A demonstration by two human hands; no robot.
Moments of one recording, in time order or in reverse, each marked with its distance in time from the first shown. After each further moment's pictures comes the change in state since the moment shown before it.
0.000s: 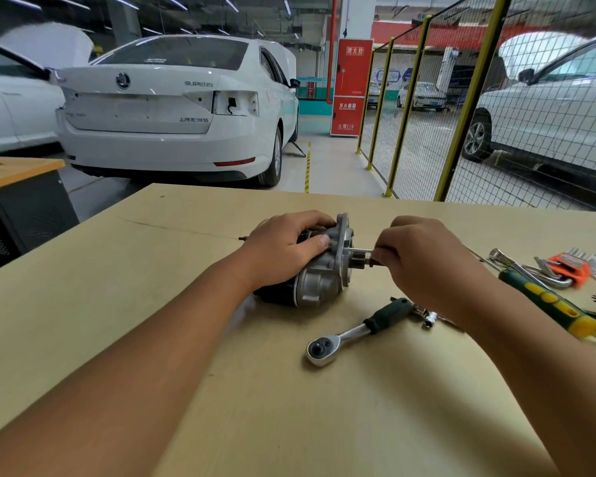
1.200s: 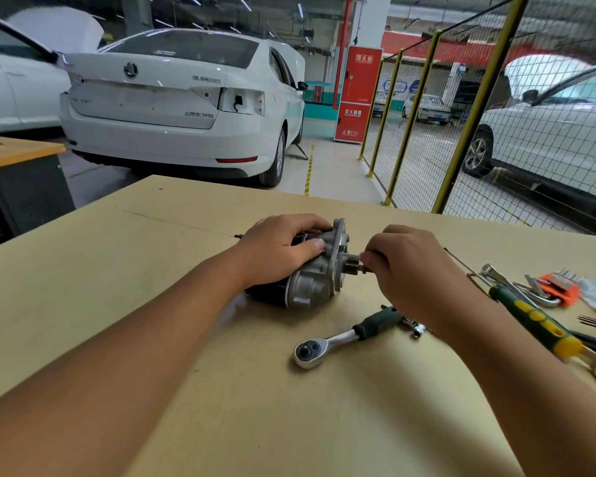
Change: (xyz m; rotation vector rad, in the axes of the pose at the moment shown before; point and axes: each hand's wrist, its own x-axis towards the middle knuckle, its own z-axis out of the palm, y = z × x) left_hand 0.000 -0.001 0.001 -0.003 0.006 0.014; right_hand 0.000 -0.006 -0.001 0.051 0.014 -0.027
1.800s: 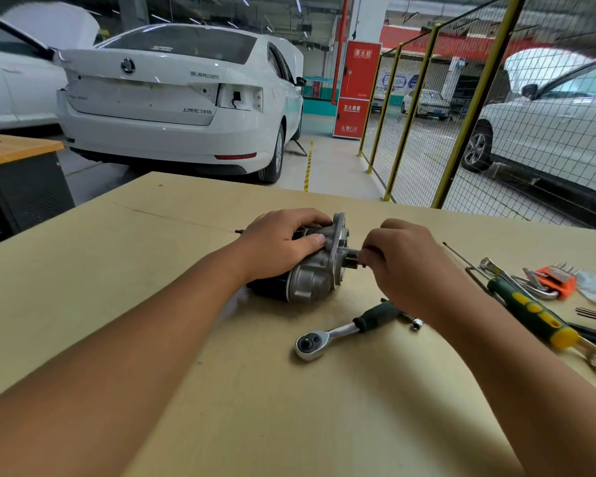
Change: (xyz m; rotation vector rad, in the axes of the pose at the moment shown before) left_hand 0.000 0.000 0.000 0.003 -0.002 -0.003; right_hand -0.001 -0.004 0.003 -0.016 0.007 0.008
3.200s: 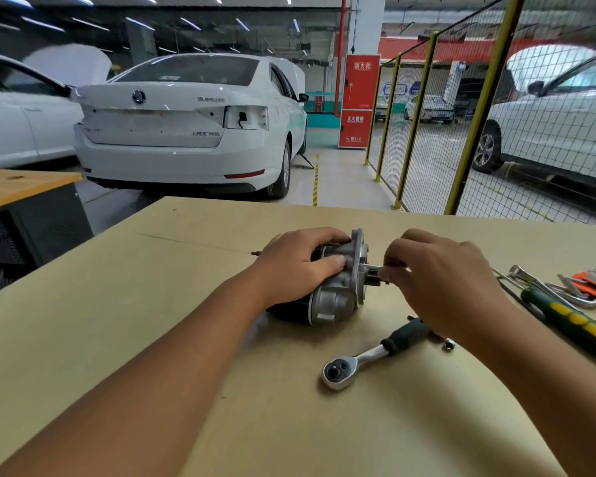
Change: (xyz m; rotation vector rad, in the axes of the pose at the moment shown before) left_hand -0.002 0.001 -0.002 0.012 -0.001 0.003; right_hand -0.002 0.000 0.000 -0.173 0.094 0.001
